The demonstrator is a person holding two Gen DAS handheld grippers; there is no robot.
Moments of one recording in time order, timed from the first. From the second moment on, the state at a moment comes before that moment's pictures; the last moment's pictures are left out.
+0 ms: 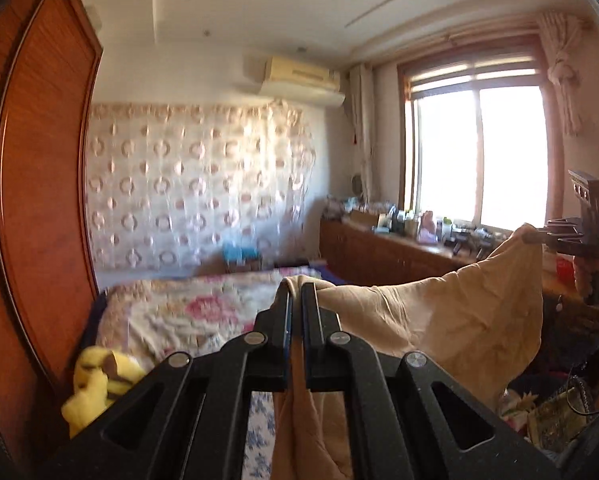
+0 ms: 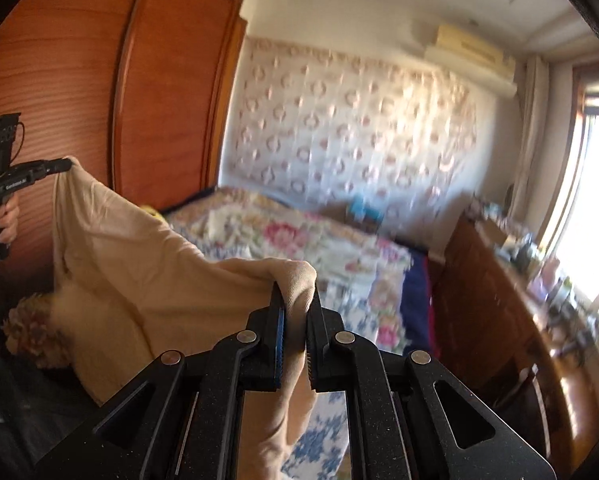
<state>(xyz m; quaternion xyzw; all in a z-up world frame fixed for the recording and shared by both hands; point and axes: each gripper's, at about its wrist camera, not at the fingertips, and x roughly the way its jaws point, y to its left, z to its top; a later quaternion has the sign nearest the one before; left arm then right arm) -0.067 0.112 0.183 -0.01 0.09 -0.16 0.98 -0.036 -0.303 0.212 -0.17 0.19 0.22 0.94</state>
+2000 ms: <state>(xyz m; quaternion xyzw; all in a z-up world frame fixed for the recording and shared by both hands) 0.152 0.130 -0.084 0.00 0.42 -0.08 0.90 0.193 -0.305 -0.048 -0.03 0.41 0.16 0.90</state>
